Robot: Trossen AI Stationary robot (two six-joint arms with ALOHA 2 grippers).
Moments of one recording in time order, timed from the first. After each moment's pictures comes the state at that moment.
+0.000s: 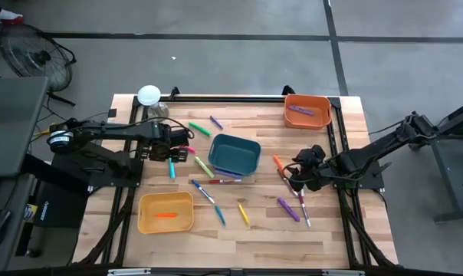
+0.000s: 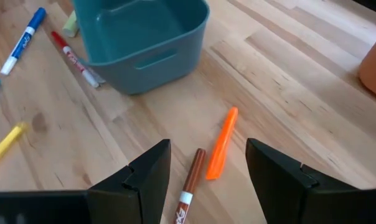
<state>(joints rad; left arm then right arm) 0.26 1.28 0.73 -1.00 0.00 -1.26 0.43 1.00 0.58 -0.61 0.65 0.96</state>
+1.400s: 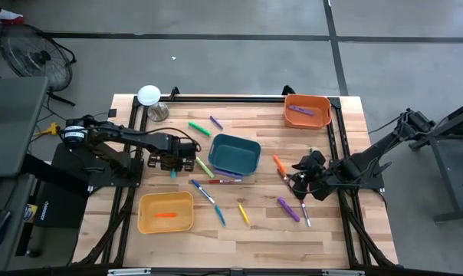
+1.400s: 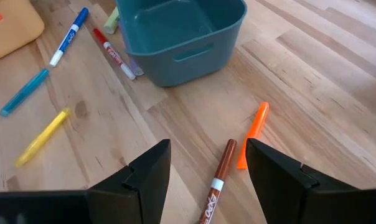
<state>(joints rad) 0.14 1.46 0.67 -0.80 0.00 -1.33 0.56 1.00 0.58 -0.59 0.69 1.02</state>
